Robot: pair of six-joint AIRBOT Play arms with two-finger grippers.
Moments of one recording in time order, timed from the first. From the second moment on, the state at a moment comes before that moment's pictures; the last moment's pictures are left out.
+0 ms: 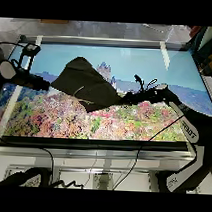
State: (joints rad) left arm 0.00 -1.21 1.36 1.54 -1.20 -1.30; right arm 0.04 -1.80 1.30 -0.48 1.32 0.90
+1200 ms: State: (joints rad) left arm 0.20 -1.78 1.25 0.77 -0.90 -1.22; right arm 0.01 -1.52 1.17 -0.73 1.39 0.98
